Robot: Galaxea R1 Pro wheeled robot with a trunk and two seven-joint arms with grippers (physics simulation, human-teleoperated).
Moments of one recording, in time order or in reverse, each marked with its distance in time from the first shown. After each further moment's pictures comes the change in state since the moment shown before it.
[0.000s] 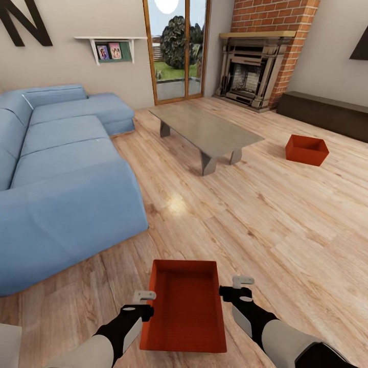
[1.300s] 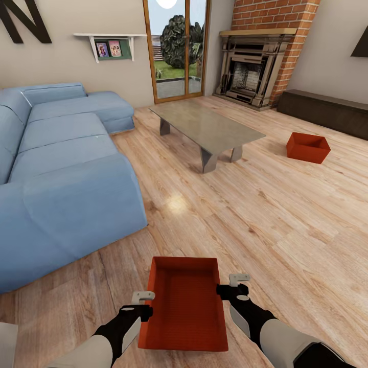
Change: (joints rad) left arm 0.000 0.006 0.003 0.001 0.022 -0.001 0.000; right arm 0.000 0.010 0.002 -0.018 0.069 0.001 0.005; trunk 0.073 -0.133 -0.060
